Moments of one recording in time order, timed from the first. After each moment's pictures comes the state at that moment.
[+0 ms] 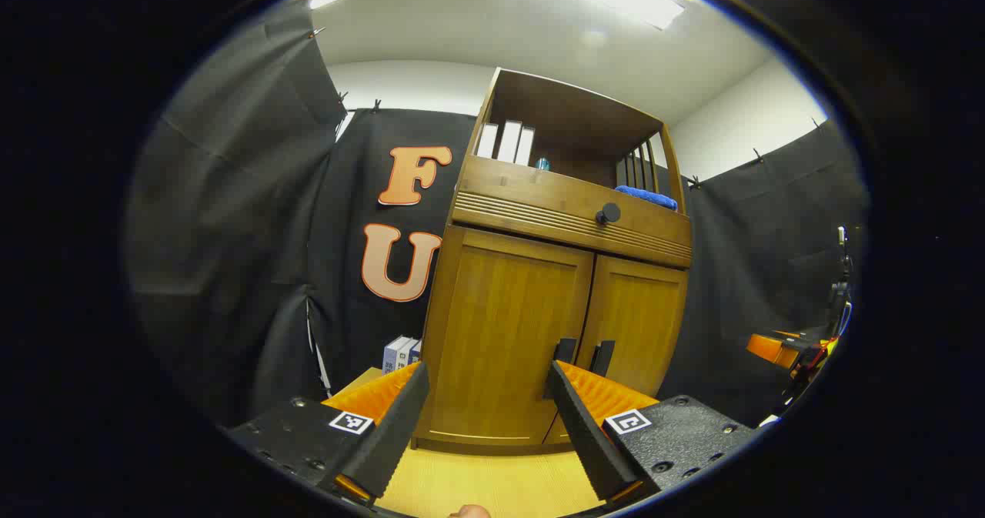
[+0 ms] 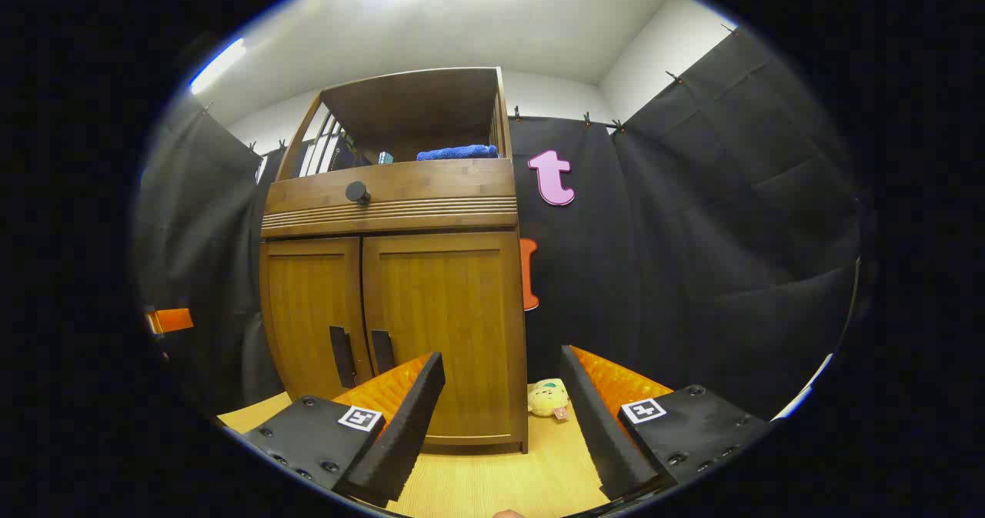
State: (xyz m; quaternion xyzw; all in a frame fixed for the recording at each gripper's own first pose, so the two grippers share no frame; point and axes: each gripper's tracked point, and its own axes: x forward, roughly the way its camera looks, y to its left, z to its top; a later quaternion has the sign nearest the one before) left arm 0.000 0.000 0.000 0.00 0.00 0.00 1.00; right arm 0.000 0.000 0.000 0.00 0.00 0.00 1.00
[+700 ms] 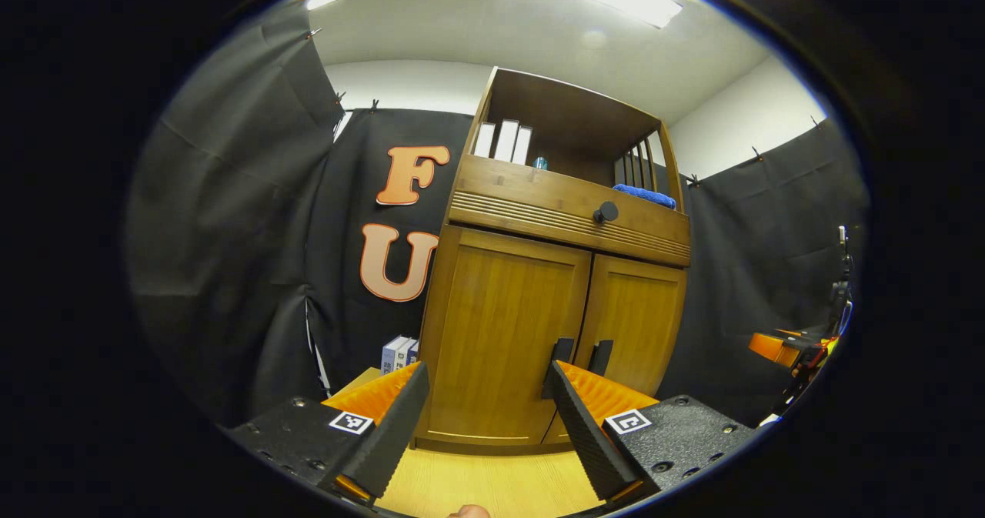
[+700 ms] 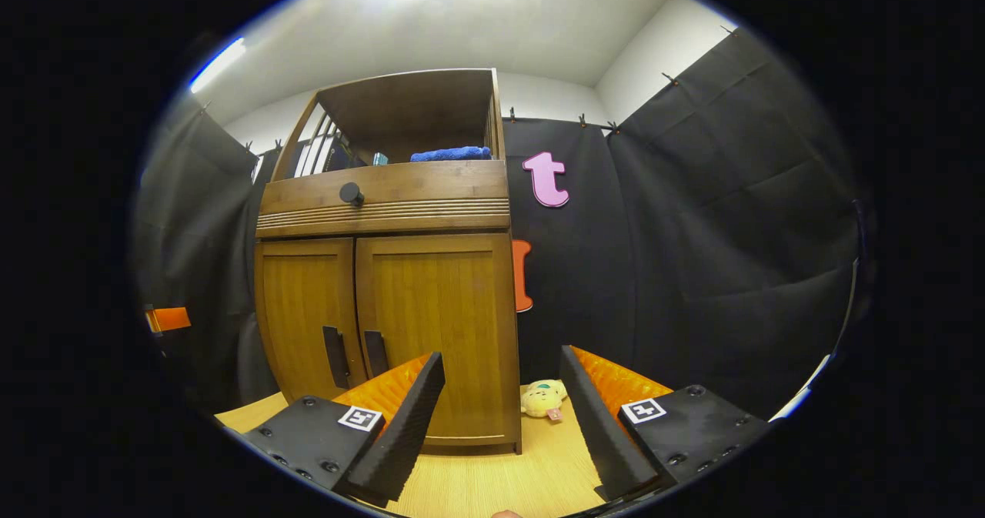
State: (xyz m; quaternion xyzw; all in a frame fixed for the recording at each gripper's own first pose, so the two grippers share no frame) left arm 0.001 -0.003 0.001 0.00 0.00 0.00 1.00; right arm -0.004 -0.006 0.002 0.00 -0.01 -0.01 1.00
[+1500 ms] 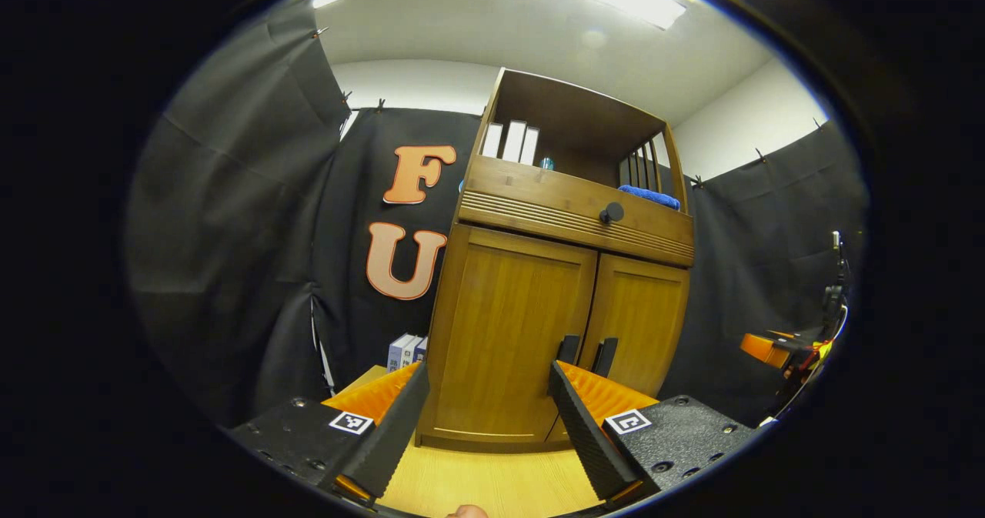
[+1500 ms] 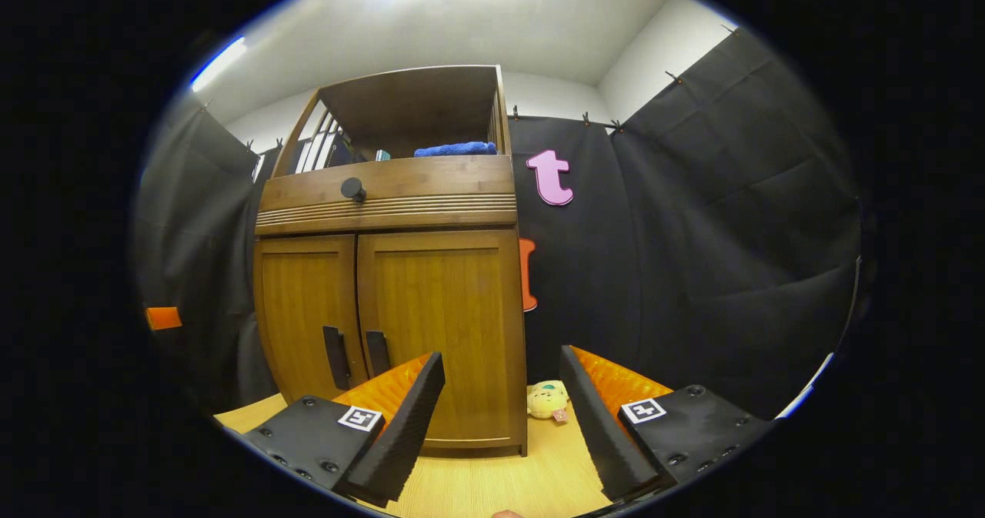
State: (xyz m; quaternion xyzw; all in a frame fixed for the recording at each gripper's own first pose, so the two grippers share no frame) left arm -0.010 0.008 -0.002 0.00 0.00 0.01 1.00; right arm 0.017 0.007 -0.009 0.00 0.00 -0.01 1.00
